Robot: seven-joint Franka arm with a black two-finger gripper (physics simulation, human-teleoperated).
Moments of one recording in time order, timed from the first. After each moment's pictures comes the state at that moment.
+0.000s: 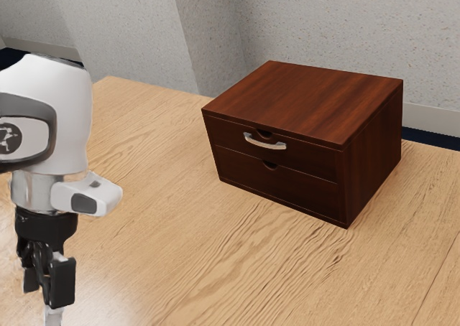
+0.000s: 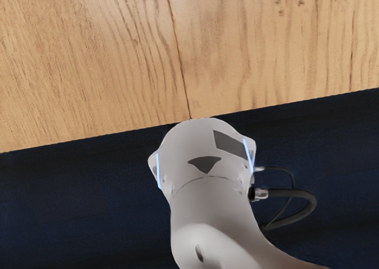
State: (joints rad) arm 0.19 -0.51 -0.15 -2.09 0.00 1.10 0.25
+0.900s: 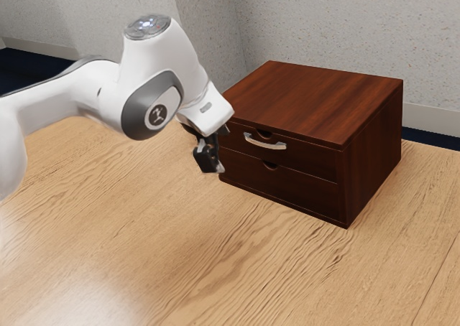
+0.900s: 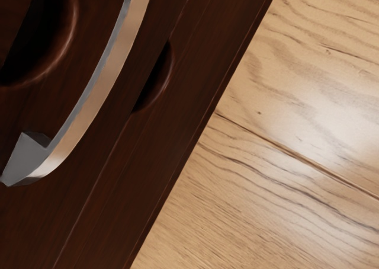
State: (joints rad) arm 0.20 0.12 -0.18 -1.67 0.15 2.17 1.09
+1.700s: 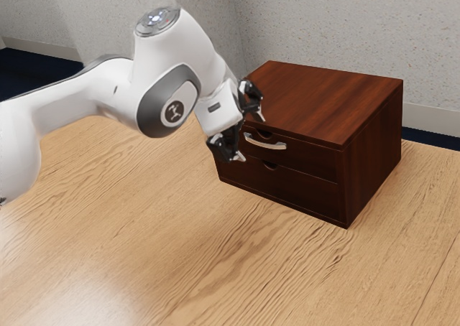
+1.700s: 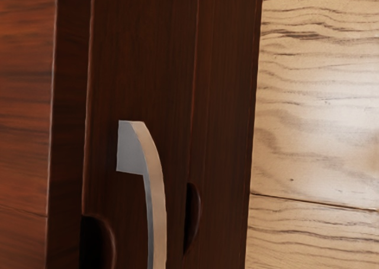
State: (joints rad) arm 0.20 0.15 -0.24 -1.64 0.10 2.23 1.45
